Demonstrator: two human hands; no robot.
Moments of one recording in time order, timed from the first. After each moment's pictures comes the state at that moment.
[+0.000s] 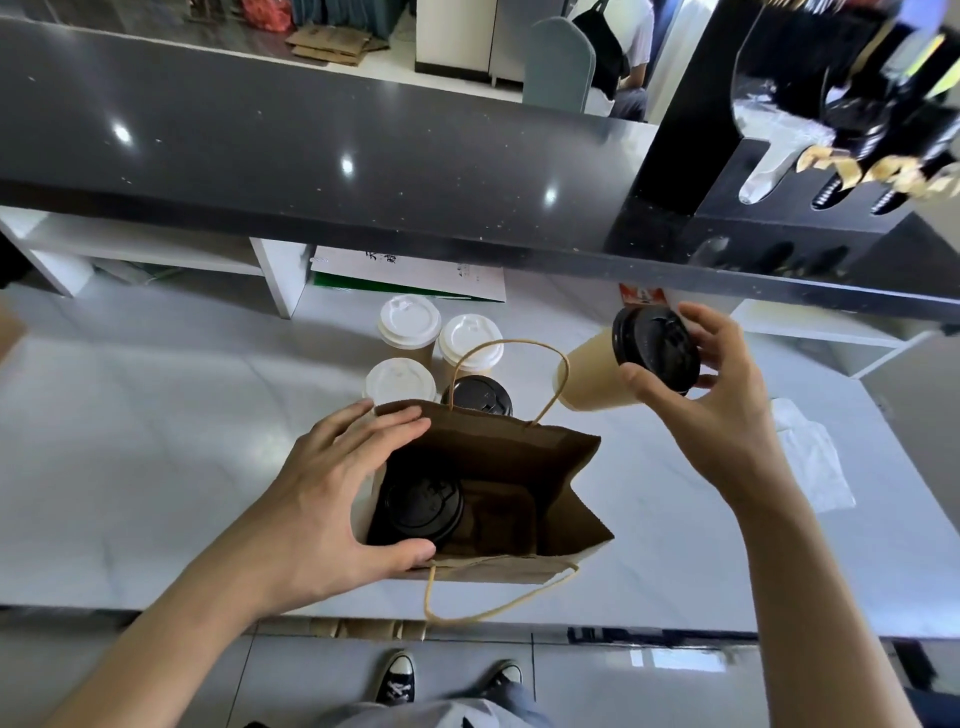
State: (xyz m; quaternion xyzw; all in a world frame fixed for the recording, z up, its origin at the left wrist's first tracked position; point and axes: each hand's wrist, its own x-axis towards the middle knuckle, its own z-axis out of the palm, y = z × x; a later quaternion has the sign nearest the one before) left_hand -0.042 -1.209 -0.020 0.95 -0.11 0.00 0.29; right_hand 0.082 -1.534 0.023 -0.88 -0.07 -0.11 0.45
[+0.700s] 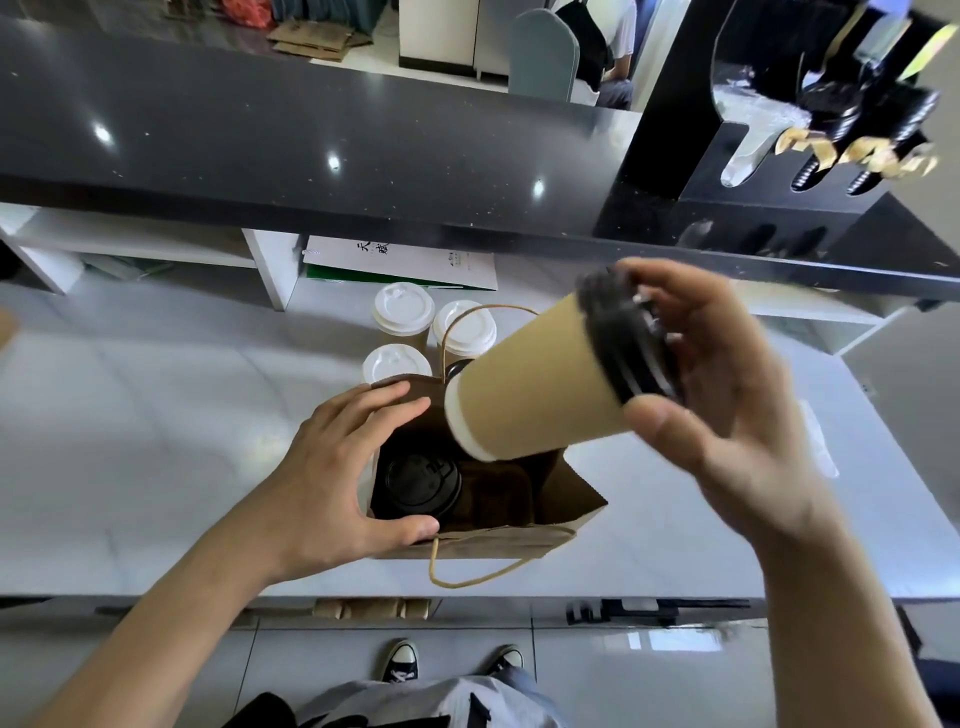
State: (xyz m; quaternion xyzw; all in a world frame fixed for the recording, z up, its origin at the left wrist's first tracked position) left_hand -0.041 -1.209 -0.023 0.94 -0.12 0.00 0.31; right_hand 0.015 -1.505 0.086 -0.77 -0.30 -0.05 0.55
